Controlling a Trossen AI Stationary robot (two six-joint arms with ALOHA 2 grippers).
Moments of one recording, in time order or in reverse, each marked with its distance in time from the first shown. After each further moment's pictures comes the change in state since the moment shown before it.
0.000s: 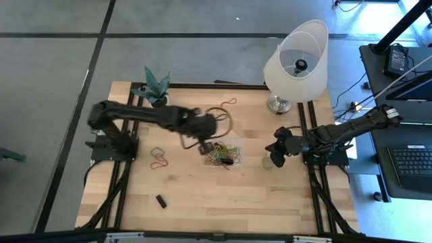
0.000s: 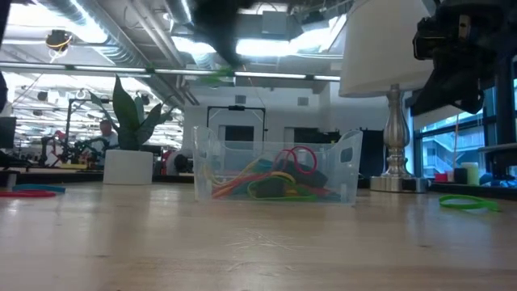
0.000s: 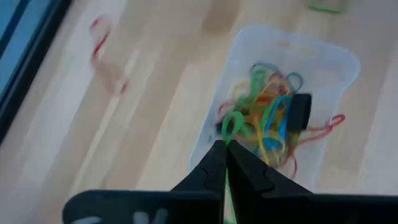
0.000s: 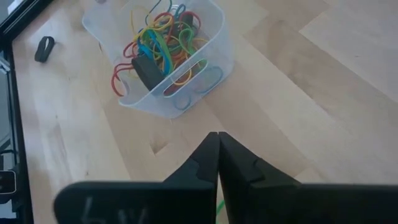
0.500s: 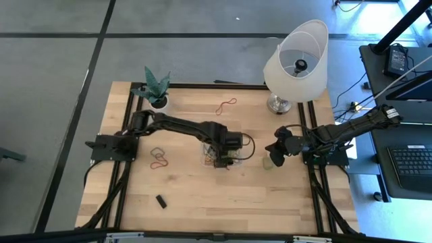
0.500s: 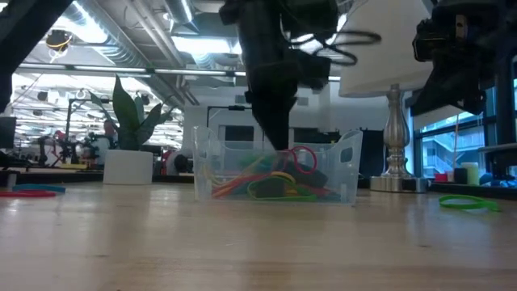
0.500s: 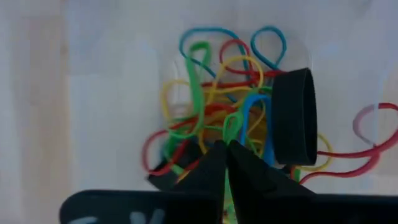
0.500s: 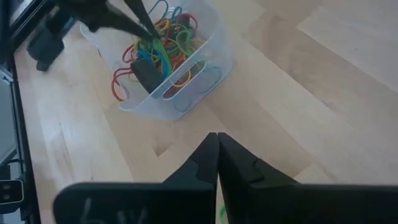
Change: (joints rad) left arm 0.013 0.479 0.221 0.049 0.190 0.305; right arm 0.000 0.000 0.000 -0.001 0.000 0.051
